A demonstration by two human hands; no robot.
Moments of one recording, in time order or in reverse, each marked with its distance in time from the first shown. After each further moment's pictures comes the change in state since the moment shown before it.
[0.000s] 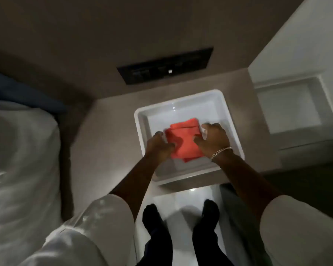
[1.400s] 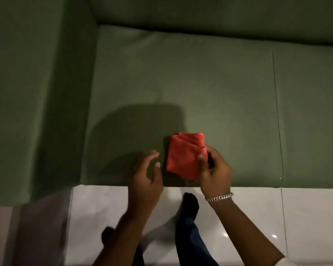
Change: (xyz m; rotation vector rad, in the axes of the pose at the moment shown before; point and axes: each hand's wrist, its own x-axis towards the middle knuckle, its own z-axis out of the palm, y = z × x) left_hand -0.373 -0.131 0.362 0.416 -0.652 1.196; right_hand -0.550 0.332 0.044 0.764 1.271 0.943
